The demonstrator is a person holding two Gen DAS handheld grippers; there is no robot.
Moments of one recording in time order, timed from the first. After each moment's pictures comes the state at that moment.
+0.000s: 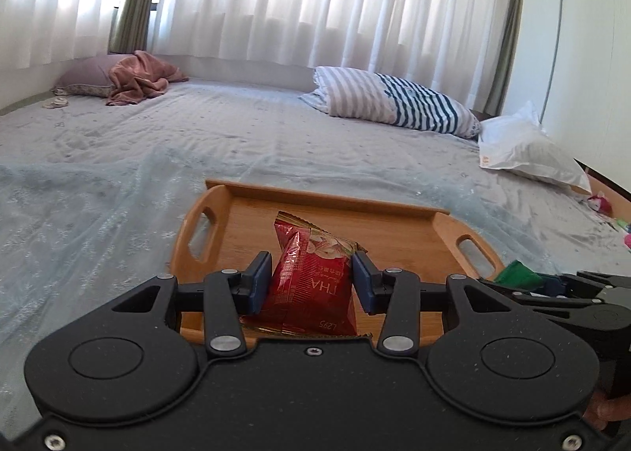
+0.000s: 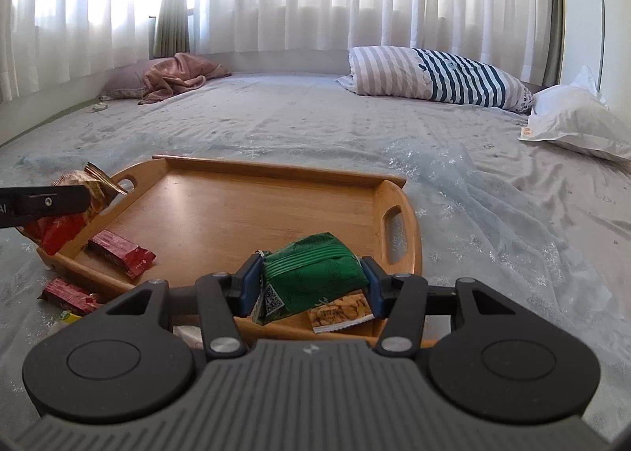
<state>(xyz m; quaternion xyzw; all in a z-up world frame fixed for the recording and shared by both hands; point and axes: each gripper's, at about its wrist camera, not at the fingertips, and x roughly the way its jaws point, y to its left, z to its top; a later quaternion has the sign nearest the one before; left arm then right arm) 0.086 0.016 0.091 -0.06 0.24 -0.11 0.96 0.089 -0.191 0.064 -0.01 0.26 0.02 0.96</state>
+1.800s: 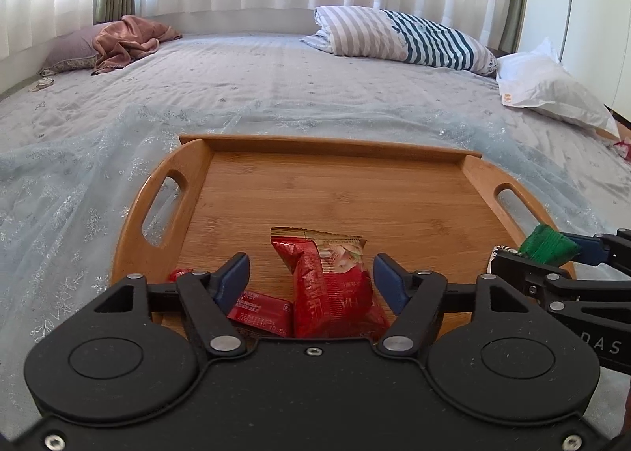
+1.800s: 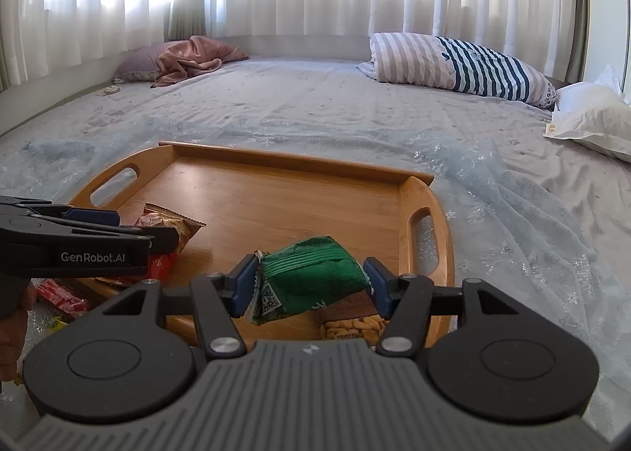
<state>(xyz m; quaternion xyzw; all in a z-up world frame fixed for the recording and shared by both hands) 0.158 -0.017 0.048 -0.02 0.32 -0.09 0.94 0.122 -0.184 0.054 -0.03 0.29 0.05 0.96</state>
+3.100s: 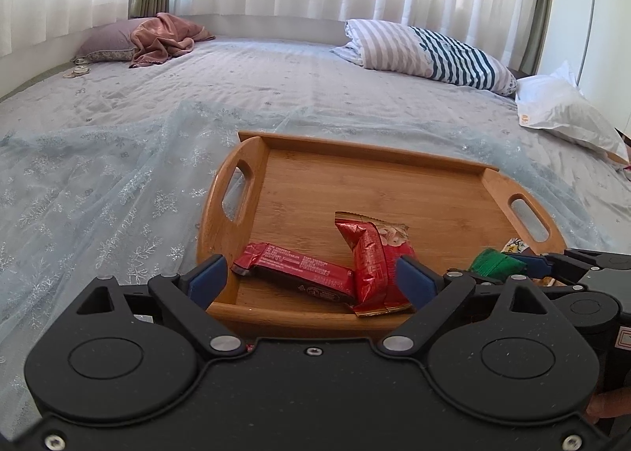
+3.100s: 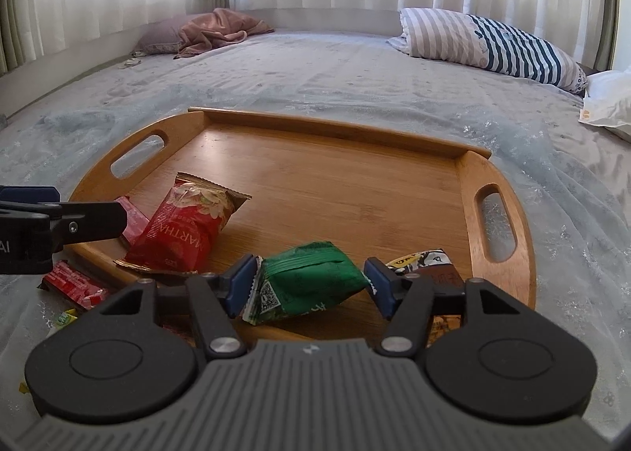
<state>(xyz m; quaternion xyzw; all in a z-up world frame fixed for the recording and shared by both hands) 0.116 0.028 0.063 -0.04 0.31 -0.06 0.95 0.140 -0.150 0.031 -0.03 0.33 0.09 0.94</state>
